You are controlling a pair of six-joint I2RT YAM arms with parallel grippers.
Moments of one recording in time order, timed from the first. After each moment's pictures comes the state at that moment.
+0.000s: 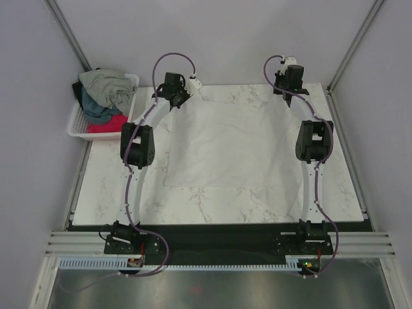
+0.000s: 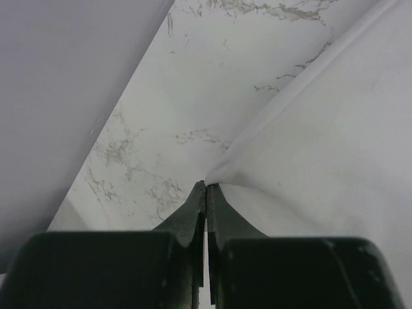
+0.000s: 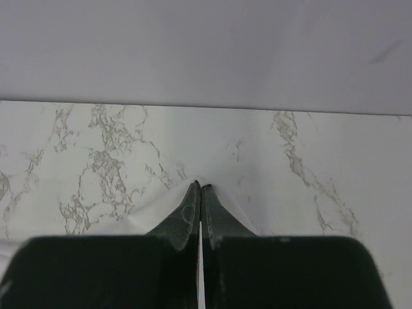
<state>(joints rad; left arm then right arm) -0.24 2.52 2.22 -0.36 0.08 0.76 -0.02 2.59 2.28 -0.14 -0.12 0.01</state>
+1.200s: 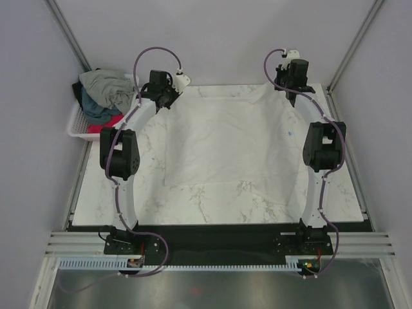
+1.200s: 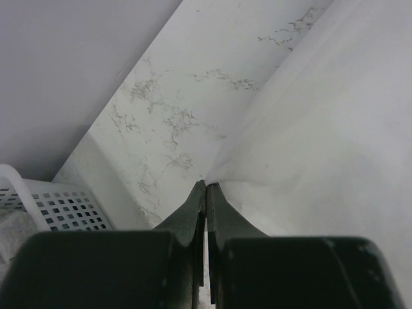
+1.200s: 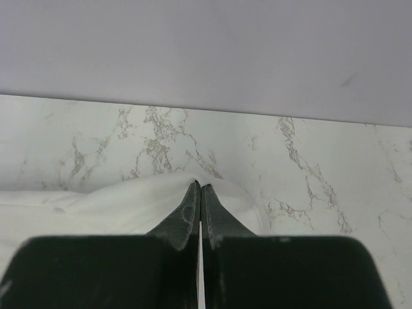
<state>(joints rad) -0.20 2.19 1.86 -0.33 0.10 0.67 0.02 2.31 2.00 -0.07 -0.10 -0.01</state>
